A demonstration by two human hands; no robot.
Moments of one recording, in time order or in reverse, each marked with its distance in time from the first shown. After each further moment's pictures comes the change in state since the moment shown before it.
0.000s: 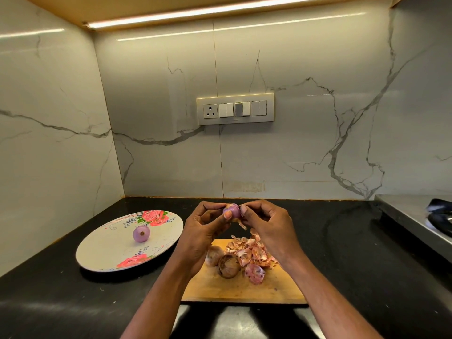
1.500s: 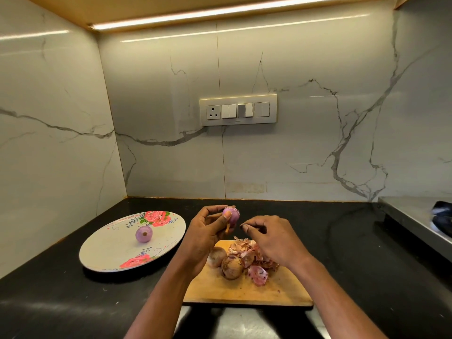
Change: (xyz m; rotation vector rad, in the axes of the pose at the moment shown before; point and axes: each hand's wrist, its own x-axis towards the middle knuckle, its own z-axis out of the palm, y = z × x) left_hand 0.001 0.001 -0.001 0.073 0.015 -0.078; right_hand 0.002 0.005 -0.009 -0.579 -0.217 0.037
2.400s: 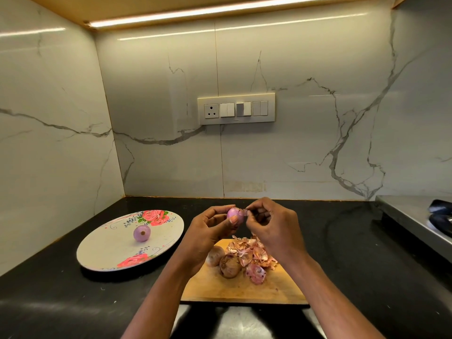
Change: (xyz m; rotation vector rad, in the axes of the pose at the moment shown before) left_hand -0.001 -0.001 -0.001 0.103 -0.106 0.026; right_hand -0.004 -0.006 0.000 0.043 0.379 -0.243
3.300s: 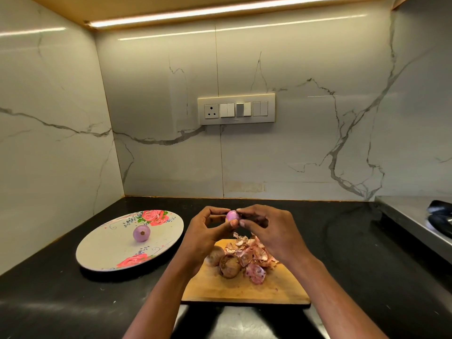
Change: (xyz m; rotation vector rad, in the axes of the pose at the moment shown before) left_hand 0.006 -0.009 -0.001 0.103 0.096 0.012; right_hand 0.004 0.004 -0.003 0.063 -0.213 0.058
